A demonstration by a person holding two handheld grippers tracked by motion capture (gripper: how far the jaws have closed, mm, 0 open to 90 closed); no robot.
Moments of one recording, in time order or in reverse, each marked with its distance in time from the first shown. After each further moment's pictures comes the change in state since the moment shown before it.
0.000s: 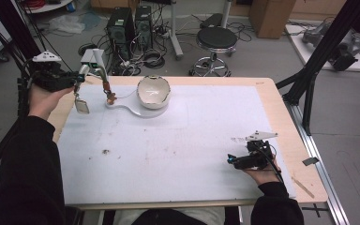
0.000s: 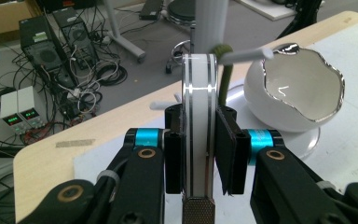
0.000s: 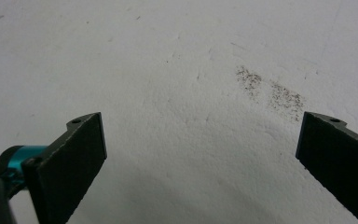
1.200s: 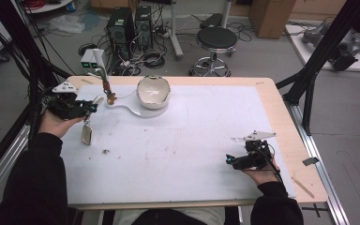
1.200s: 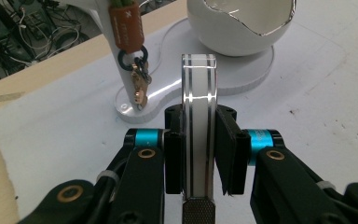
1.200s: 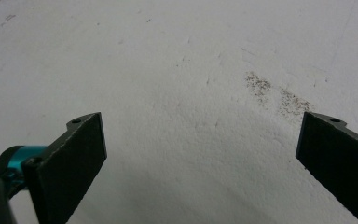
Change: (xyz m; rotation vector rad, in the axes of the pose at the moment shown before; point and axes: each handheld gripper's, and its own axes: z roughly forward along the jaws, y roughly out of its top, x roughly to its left) left arm -0.049 -0.059 0.002 0.145 -0.106 0.050; right arm 0.004 0.003 0.000 -0.002 0.010 -0.026
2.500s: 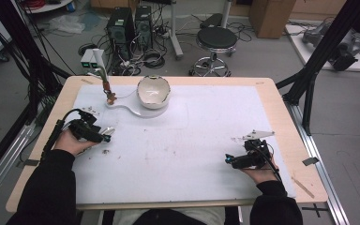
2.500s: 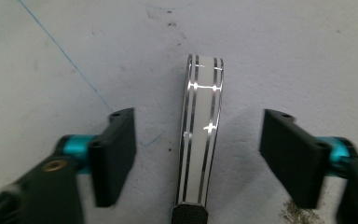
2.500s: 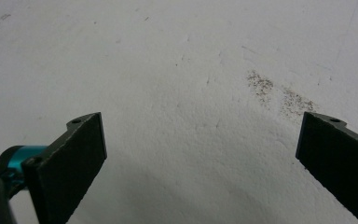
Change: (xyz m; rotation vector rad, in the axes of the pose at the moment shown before) left arm -0.021 -0.063 0.063 0.329 -0.111 -0.026; right arm -0.001 0.002 0.004 0.015 0.004 0.011
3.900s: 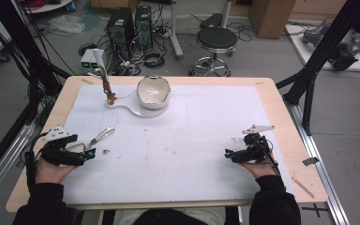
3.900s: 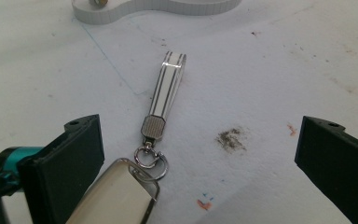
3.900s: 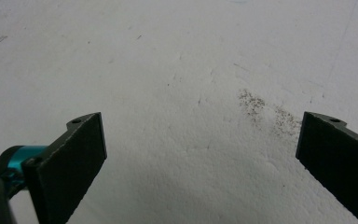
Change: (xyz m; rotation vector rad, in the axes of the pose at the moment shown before) left arm -0.037 -0.075 -0.061 -0.370 0.069 -0.061; right arm -0.008 0.013 0.004 0.000 0.016 0.025
